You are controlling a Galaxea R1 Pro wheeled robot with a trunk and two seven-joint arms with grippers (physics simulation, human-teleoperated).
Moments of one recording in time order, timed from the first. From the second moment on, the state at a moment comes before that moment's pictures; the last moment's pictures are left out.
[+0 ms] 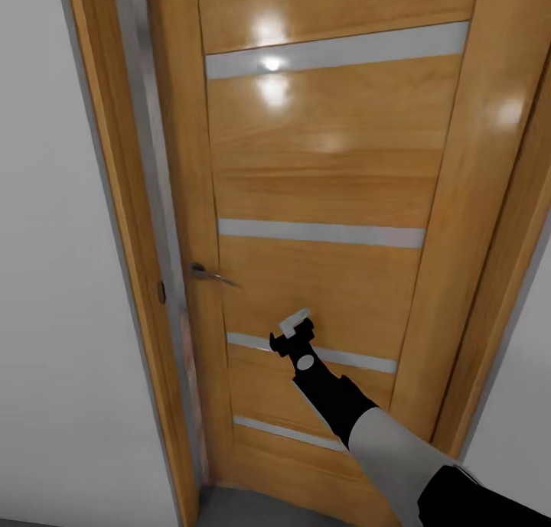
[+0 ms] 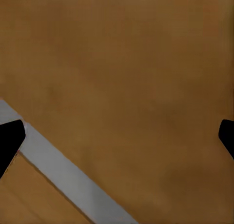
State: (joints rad) left arm 0.00 0.03 -0.01 -0.09 0.37 -0.09 0.01; right arm -0.83 0.17 0.60 -0.60 0.06 0.13 -0.24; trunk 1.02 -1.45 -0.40
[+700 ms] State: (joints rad) left arm 0.00 0.03 -0.01 -0.09 0.37 -0.09 0.01; right arm -0.83 0.17 0.68 -0.42 0.06 0.08 -0.24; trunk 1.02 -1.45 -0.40
